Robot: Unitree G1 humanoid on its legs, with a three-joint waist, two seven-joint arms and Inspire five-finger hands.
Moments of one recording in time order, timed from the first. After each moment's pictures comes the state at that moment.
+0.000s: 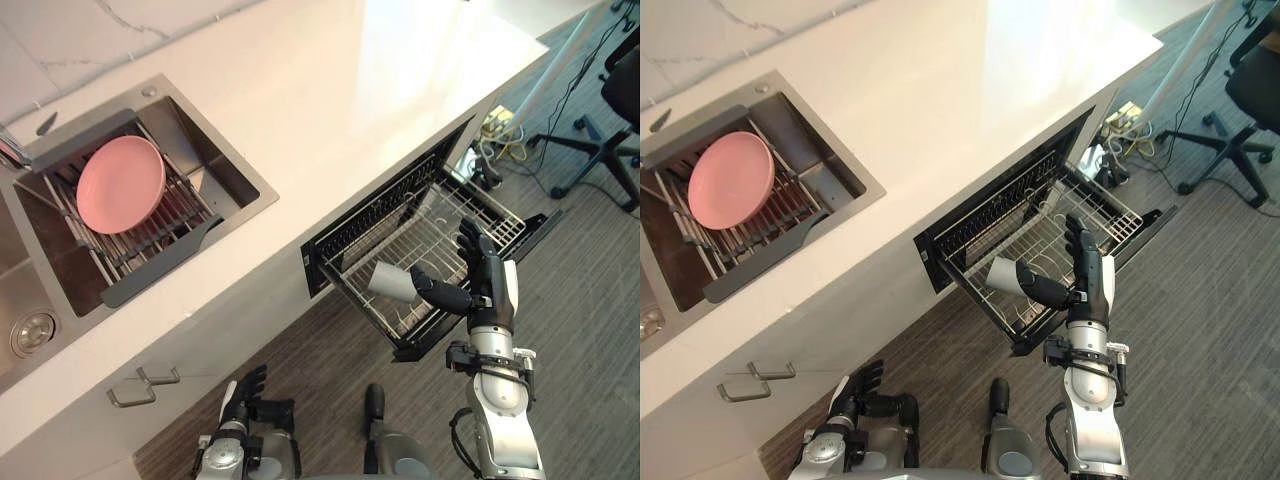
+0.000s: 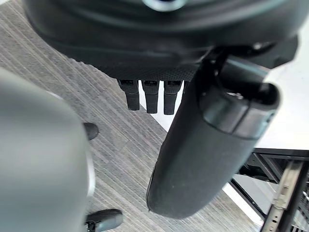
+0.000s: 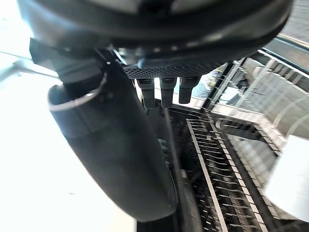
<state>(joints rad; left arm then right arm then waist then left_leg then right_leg) 0.15 0.09 -0.02 0.75 0.04 -0.09 0.09 0.18 -0.05 -0.11 -0.23 -0.07 -0.11 -0.15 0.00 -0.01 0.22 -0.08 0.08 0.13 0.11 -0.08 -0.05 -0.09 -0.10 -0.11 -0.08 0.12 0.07</state>
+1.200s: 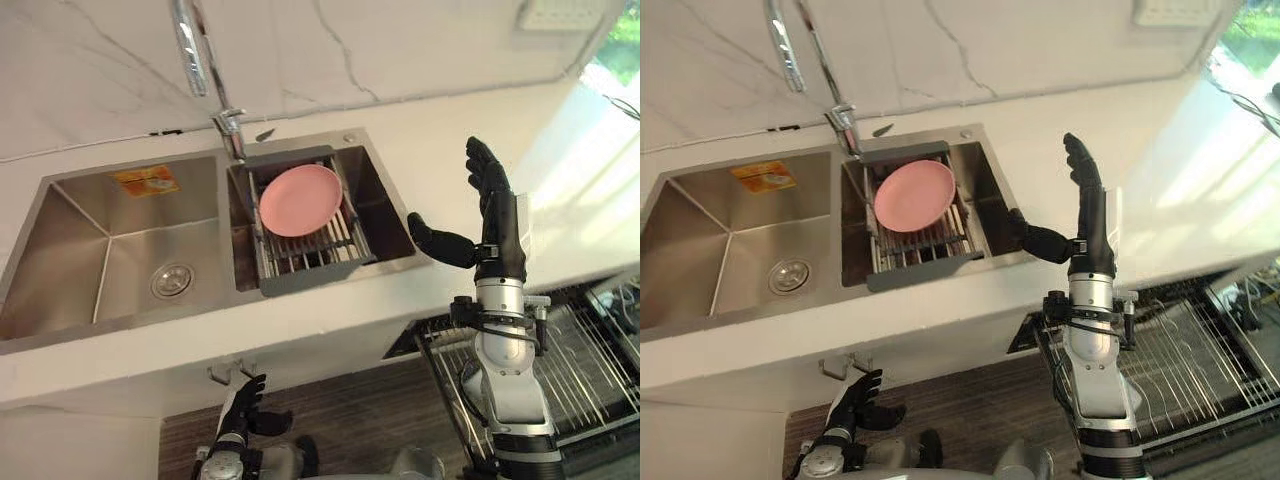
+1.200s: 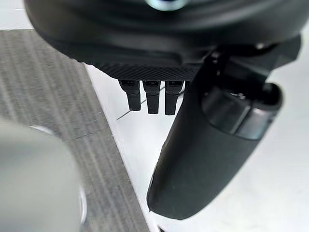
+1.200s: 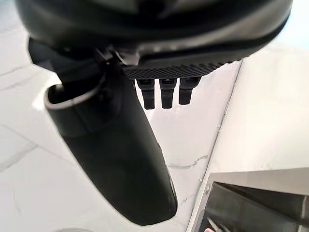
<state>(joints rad) 0.21 0.10 -0.11 0.64 0.12 -0.08 0.11 -0.04 -0.20 -0.06 -0.23 -0.21 -0.15 -0.22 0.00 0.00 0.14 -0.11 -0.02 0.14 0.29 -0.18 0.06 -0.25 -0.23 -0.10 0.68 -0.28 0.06</state>
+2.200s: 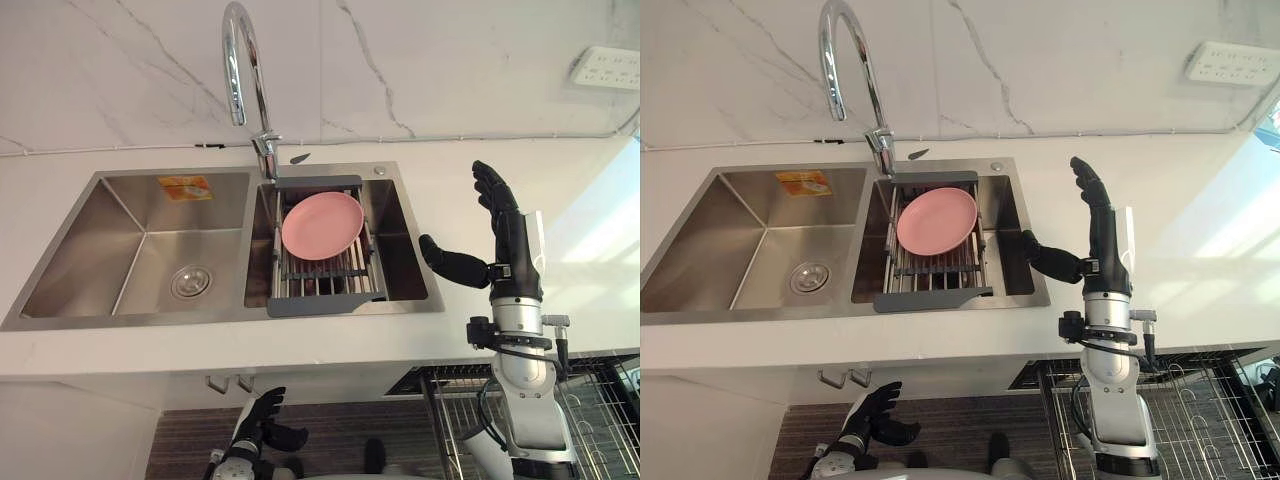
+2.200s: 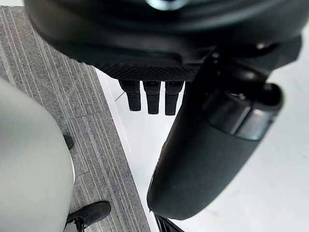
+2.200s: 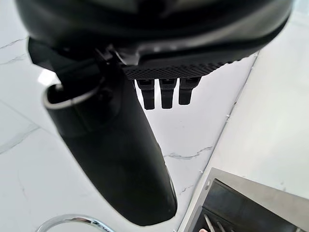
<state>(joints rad) 0.21 0.08 -0.12 0.72 0.13 -0.07 0.07 0.11 -0.17 -0.12 -0.29 -0.22 -0.14 -0.16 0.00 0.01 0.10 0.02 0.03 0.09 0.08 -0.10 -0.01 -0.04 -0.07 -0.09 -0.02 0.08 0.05</state>
